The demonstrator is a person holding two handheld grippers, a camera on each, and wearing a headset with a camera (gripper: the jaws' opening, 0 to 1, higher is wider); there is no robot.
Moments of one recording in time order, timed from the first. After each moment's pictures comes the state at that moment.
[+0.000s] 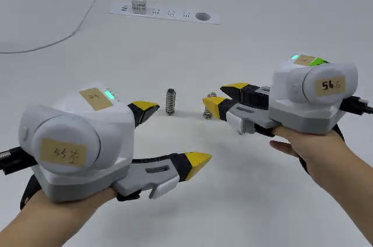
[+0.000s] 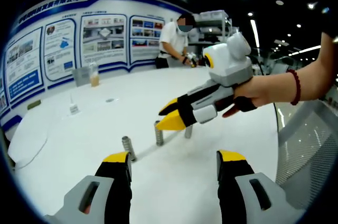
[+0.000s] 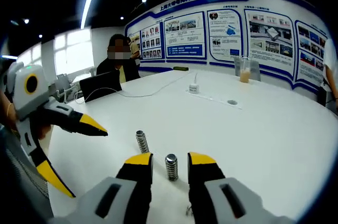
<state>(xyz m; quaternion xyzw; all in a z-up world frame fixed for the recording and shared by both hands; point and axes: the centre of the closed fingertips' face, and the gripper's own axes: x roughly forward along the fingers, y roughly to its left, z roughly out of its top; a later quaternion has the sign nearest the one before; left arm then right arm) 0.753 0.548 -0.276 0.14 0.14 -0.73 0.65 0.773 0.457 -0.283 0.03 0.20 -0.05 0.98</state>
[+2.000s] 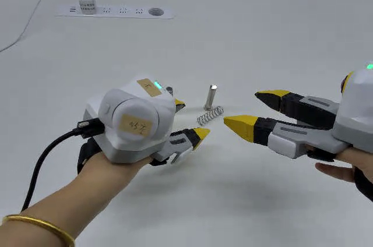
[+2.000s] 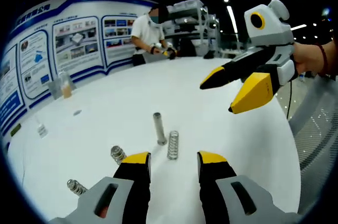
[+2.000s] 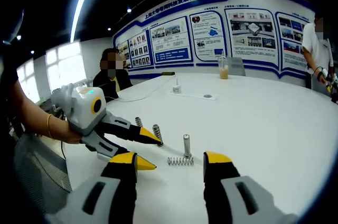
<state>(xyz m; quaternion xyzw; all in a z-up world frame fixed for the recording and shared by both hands) 0.708 0.457 -0.316 0.20 0.11 -0.78 0.59 0.656 0.444 -0.258 0.08 0.18 -0.09 0.98</state>
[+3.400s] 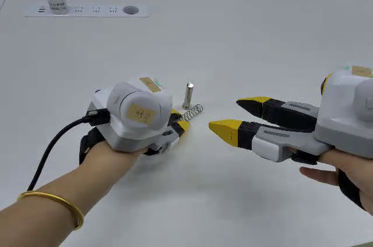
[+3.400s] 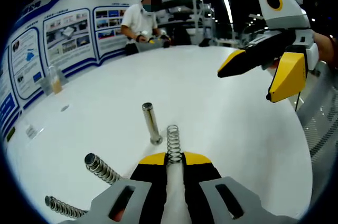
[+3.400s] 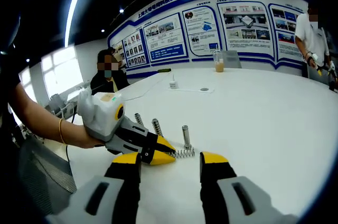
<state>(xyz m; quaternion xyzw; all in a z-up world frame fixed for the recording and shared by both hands) 0.699 0.434 -0.345 0.24 0.13 -0.78 0.56 0.643 0.447 -0.265 0.11 0.19 -0.10 0.97</state>
